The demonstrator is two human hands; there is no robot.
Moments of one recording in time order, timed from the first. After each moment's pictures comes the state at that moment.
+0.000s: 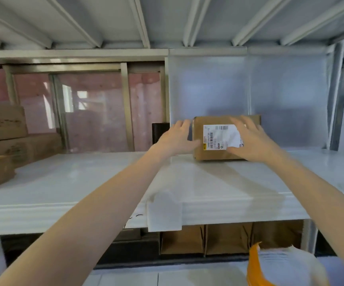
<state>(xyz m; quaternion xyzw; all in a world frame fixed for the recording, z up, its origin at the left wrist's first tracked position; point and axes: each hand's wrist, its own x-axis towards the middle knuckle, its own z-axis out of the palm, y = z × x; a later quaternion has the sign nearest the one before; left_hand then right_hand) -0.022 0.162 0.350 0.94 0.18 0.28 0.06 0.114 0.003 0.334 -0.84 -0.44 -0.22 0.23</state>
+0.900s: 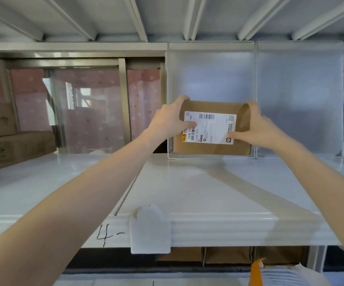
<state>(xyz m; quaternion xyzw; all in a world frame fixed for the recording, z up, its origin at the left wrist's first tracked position) -0.011 0.189 0.389 0.89 0.18 0.40 0.08 0.148 0.026 0.368 -0.81 -0.43 -0.14 0.38</state>
